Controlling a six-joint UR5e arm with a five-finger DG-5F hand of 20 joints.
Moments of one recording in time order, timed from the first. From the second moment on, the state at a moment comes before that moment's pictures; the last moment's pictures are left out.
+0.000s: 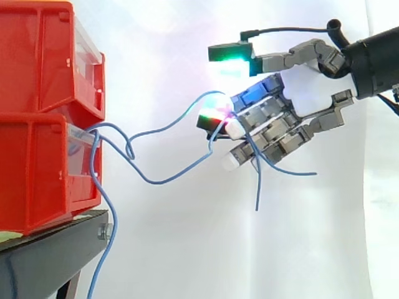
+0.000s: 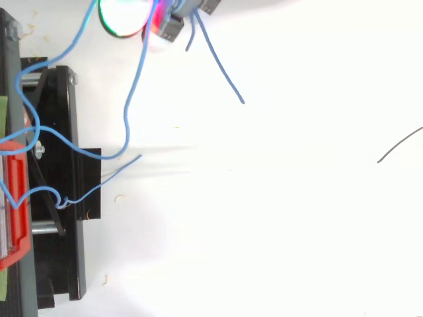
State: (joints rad) arm 0.01 -2.32 -0.71 -3.53 -1.29 -0.10
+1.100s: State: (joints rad) arm 0.00 -2.32 -0.81 -3.36 -1.31 -0.09
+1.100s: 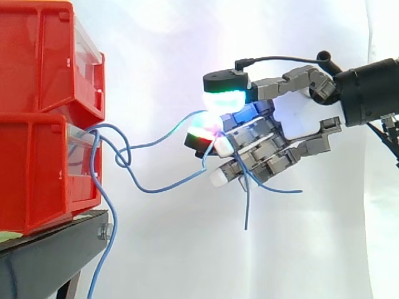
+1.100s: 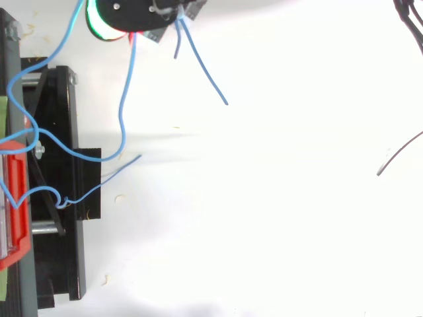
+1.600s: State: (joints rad) arm -0.02 -2.32 -0.81 -3.31 -1.38 -0.17
